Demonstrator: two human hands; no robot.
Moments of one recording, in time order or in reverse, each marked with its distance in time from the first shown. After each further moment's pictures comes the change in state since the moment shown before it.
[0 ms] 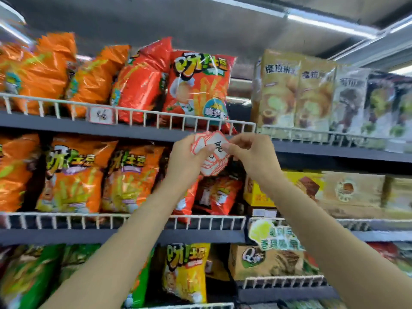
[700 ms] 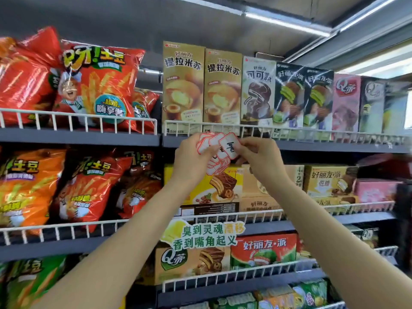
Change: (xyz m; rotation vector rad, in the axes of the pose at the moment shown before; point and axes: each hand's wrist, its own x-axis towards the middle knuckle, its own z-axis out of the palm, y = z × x) left_hand -0.017 0.046 0.235 0.137 -0.071 0.049; right_hand -0.009 0.130 -0.207 0.028 0.085 0.114
